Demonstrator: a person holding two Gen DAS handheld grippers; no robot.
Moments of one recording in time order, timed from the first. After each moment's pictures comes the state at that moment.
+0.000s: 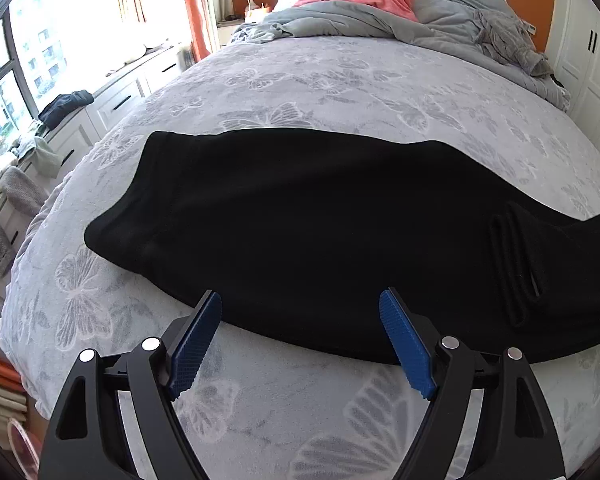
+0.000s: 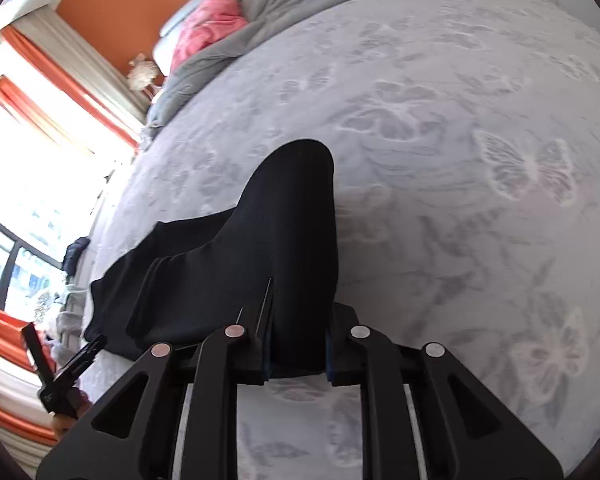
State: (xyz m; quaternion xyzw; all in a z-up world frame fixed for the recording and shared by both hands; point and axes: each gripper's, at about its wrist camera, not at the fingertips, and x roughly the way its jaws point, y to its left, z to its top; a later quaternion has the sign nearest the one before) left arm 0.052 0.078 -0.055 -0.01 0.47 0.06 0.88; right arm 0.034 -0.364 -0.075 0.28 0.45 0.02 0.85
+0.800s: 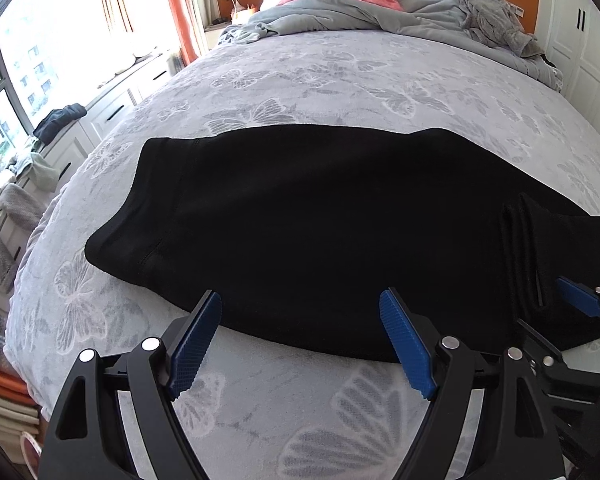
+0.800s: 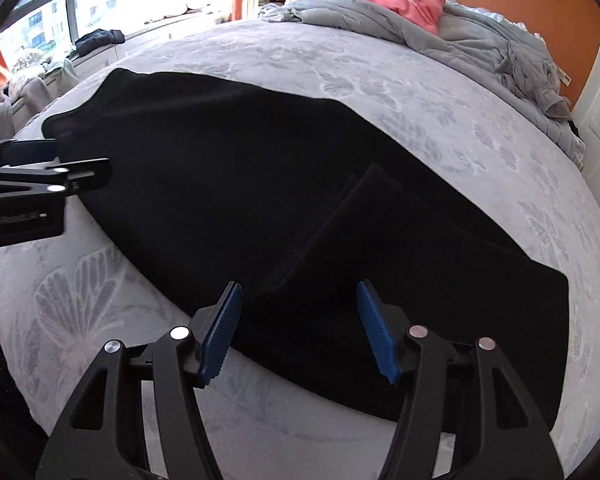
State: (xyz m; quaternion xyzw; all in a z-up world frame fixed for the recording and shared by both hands) left arm 0.047 0.063 -0.059 0.01 0.47 0.05 0.88; right arm 0.061 -0.090 -0.118 -0.13 0.44 0.13 0.88
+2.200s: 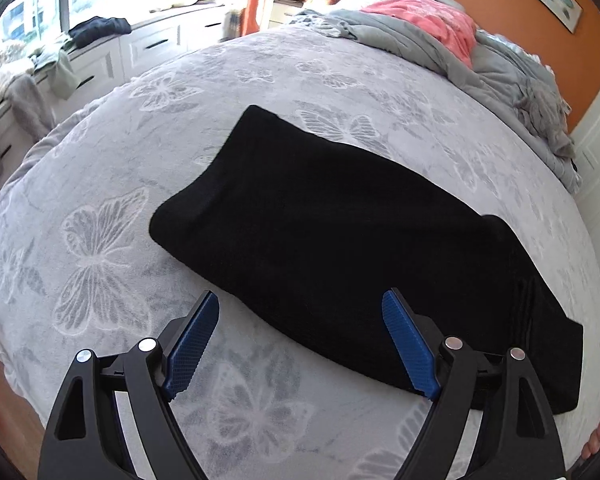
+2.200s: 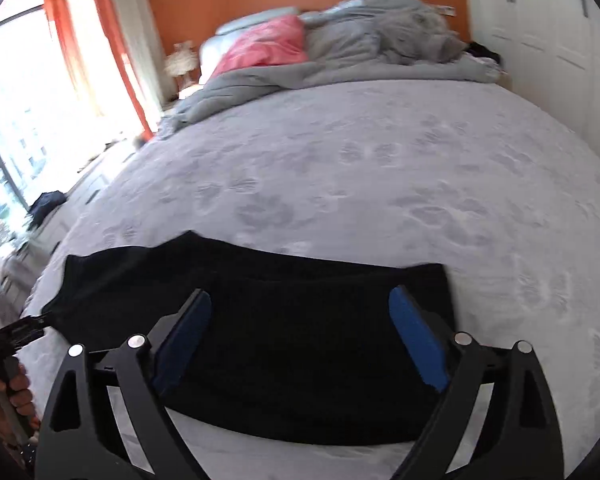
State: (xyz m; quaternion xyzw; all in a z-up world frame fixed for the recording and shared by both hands) left arm 0.053 0.188 -0.056 -0.18 0.47 0.09 0.86; right arm 0.059 -0.285 -0.025 0.10 0.38 0.00 0.92
